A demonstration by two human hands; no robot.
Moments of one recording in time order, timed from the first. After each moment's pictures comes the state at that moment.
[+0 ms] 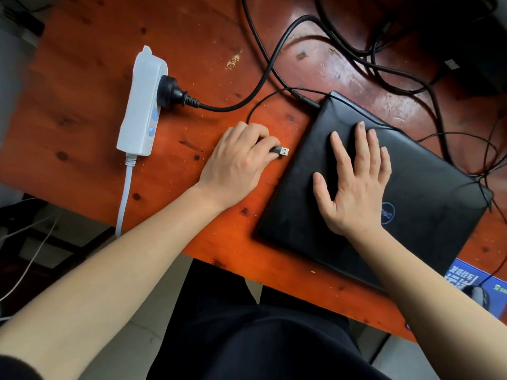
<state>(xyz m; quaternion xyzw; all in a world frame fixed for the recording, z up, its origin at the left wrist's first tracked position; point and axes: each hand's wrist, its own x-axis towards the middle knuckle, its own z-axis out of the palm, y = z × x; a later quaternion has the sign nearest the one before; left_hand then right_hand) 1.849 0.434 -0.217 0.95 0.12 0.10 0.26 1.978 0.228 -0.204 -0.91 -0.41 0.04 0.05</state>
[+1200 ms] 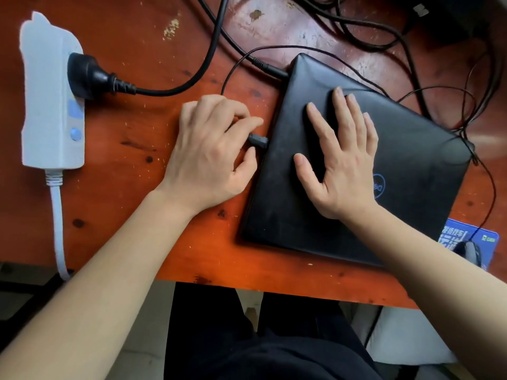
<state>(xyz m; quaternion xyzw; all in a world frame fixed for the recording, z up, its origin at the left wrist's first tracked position) 1.859 0.434 -0.223 0.95 0.09 0.13 0.27 1.977 0.227 -0.206 -0.91 -0.40 0.02 0.06</state>
